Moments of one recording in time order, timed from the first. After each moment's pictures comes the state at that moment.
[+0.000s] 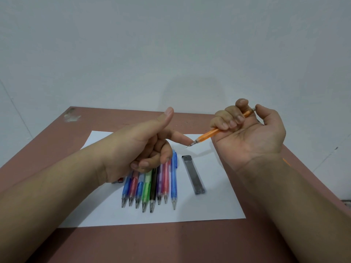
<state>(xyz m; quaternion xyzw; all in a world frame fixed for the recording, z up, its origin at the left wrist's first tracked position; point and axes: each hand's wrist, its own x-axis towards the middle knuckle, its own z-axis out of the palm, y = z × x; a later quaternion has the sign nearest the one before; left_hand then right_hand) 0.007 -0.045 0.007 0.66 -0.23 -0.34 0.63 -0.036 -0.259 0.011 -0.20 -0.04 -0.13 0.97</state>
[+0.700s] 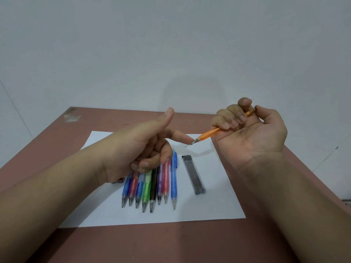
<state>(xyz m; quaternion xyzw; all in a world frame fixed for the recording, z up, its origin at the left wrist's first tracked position) 0.006 -0.045 0.007 0.66 -0.25 -0.33 0.62 -0.037 -0.259 0.014 -0.19 -0.05 -0.14 0.97</state>
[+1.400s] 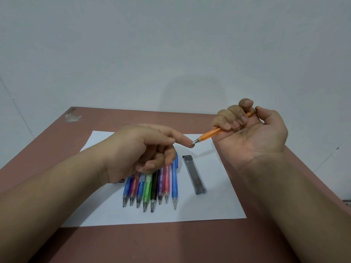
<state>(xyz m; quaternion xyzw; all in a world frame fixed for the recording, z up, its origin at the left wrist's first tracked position) 0.005 -0.045 0.003 0.64 -0.26 -0.33 0.65 -0.037 -0.258 0.014 -0.19 -0.04 -0.14 0.97</state>
